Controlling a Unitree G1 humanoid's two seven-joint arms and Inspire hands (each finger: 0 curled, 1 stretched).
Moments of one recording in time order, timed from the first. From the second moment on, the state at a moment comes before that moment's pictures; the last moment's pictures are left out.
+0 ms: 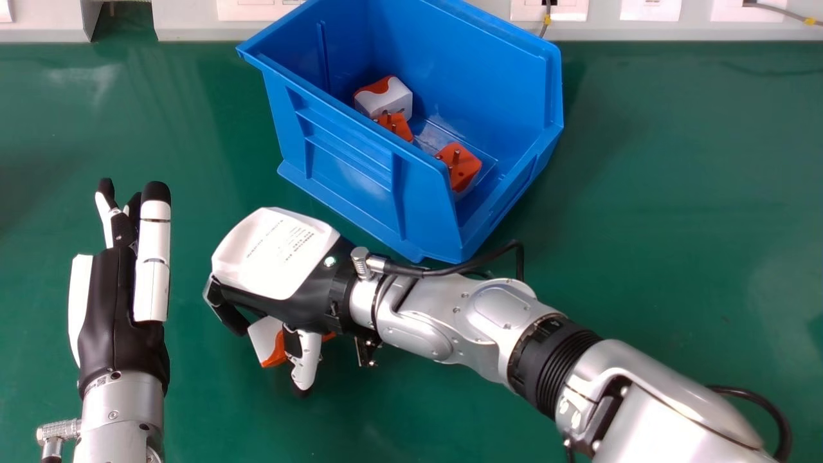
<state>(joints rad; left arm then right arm) 0.21 0.09 0.20 -0.30 0.00 0.20 0.07 -0.93 0.12 0.88 1.10 -0.96 -0.39 -0.19</state>
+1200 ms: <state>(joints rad) 0.20 0.09 0.19 -0.30 0.01 0.21 0.08 -0.93 0.12 0.88 1.10 -0.95 -0.36 -0.19</state>
